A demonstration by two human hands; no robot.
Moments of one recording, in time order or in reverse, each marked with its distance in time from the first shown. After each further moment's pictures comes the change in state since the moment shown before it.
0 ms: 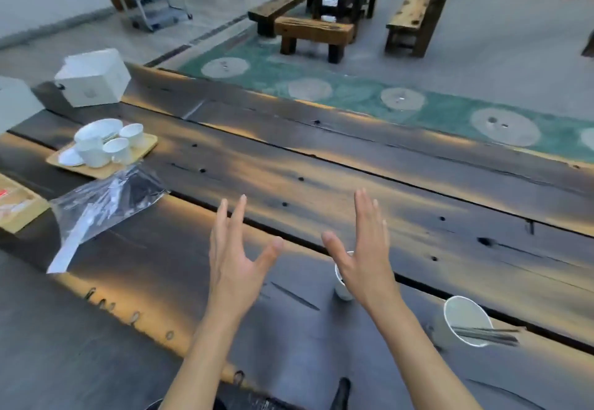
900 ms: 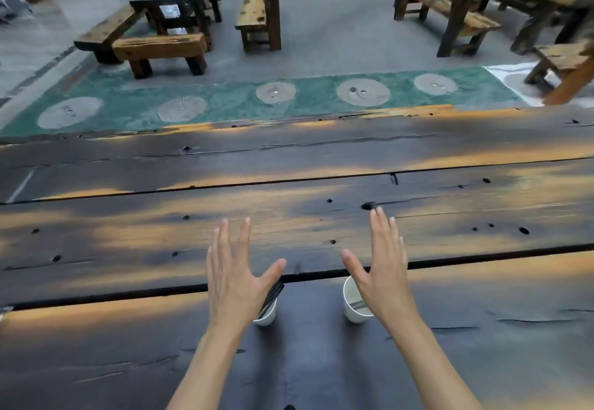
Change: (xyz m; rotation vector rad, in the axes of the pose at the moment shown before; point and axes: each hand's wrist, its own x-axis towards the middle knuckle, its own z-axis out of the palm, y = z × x) left_hand 0.030 0.062 0.183 0.290 -0.348 0.296; right_hand -0.051 0.140 -0.139 -0.306 0.327 0.357
